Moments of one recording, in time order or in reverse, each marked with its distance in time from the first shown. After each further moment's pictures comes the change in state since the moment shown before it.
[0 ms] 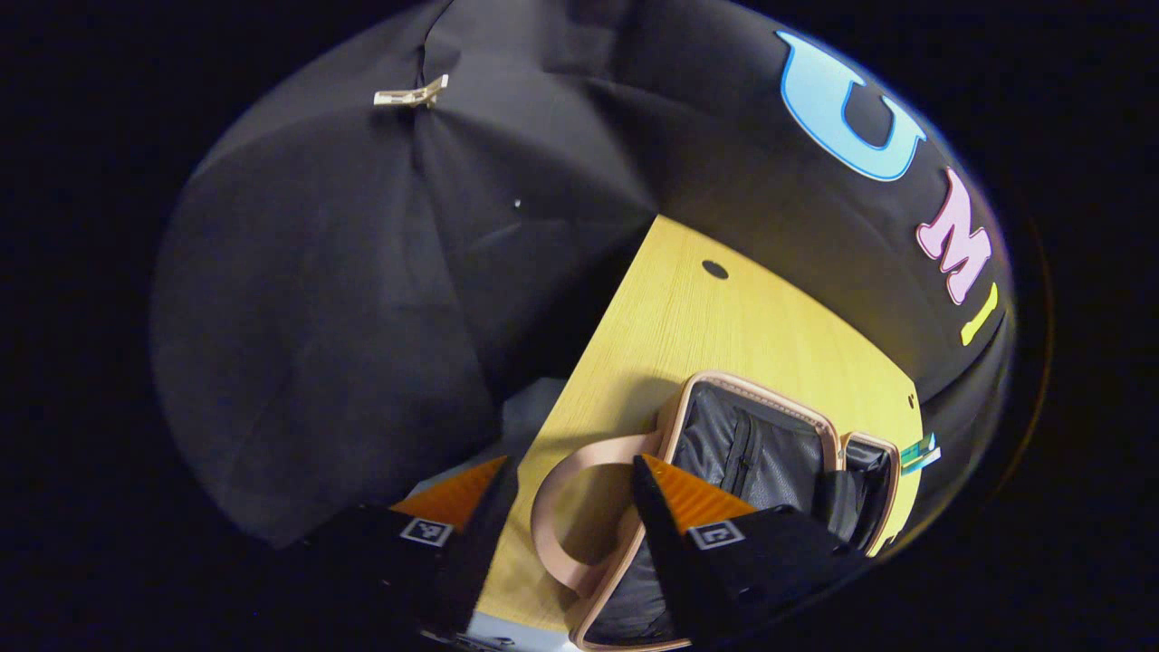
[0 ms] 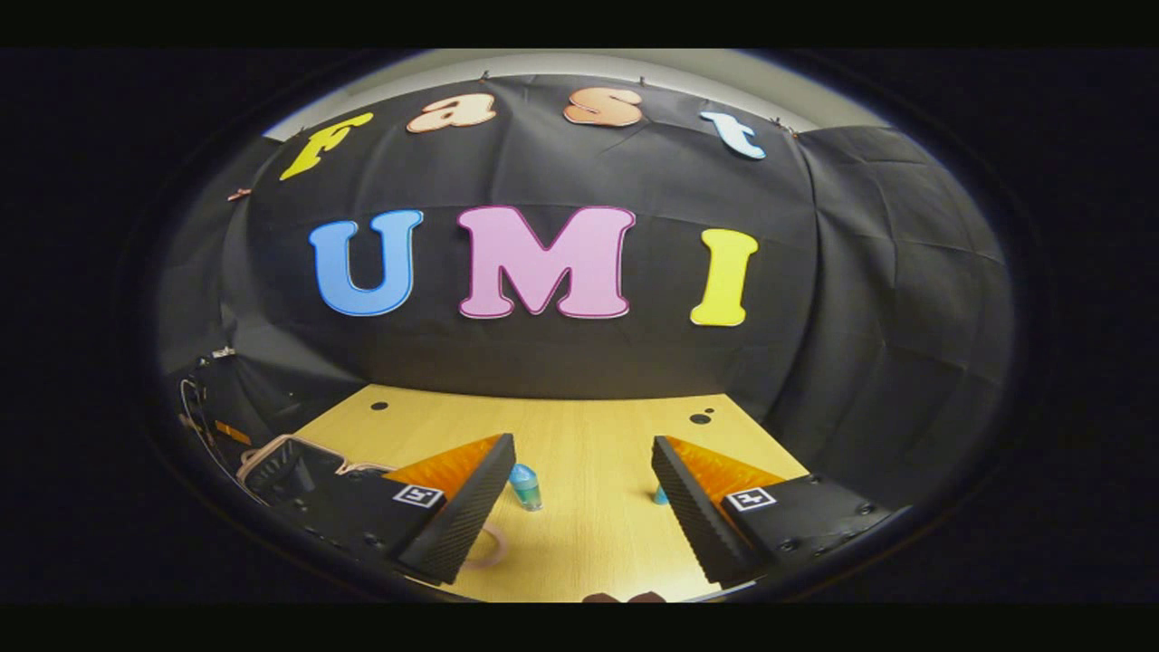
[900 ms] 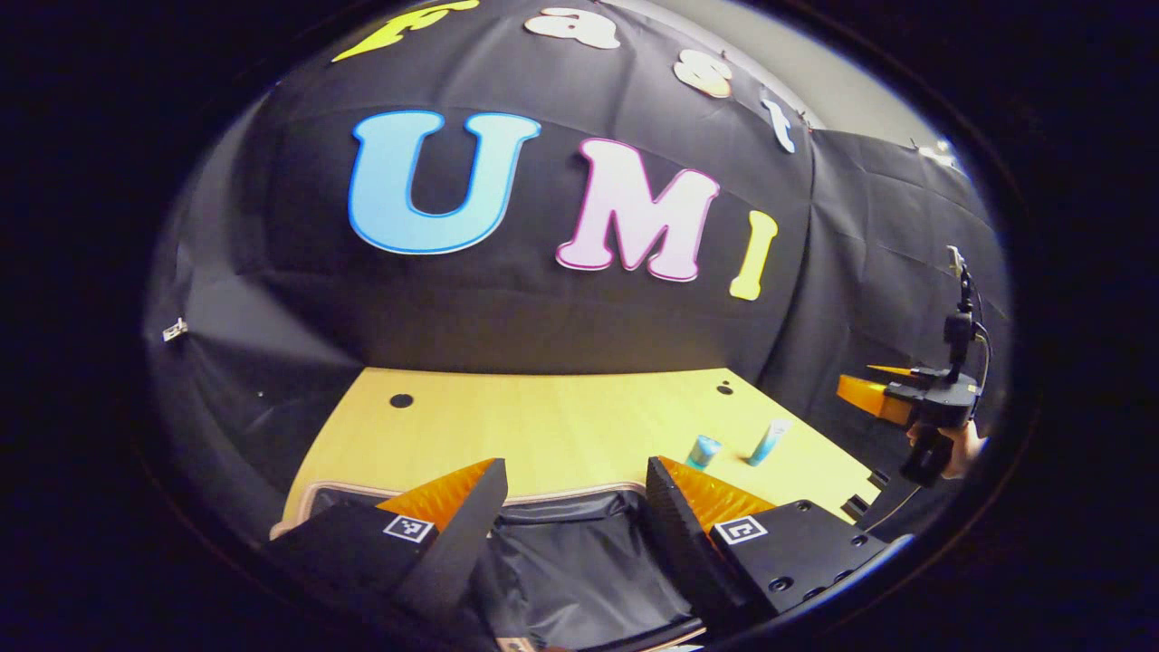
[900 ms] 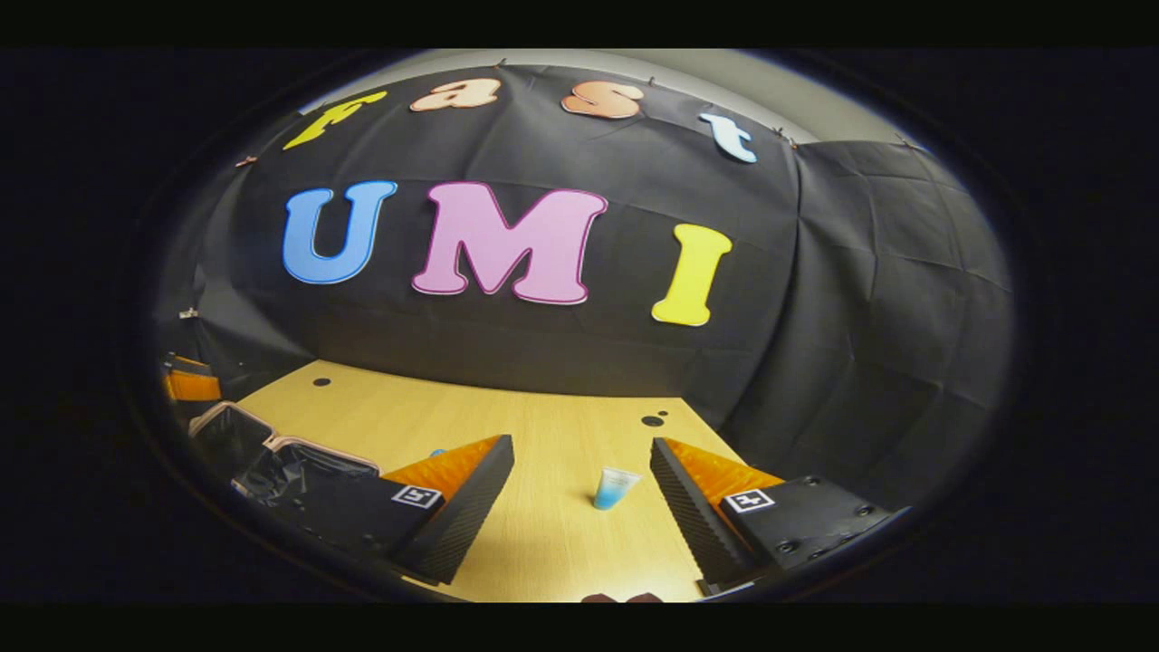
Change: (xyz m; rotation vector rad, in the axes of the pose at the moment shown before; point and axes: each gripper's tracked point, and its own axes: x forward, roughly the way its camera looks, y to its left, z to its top) left arm -0.158 -0.418 -0.064 0.481 -0.343 -0.551; right arm 0.033 -0.057 -0.045 -0.088 0.035 -0.098
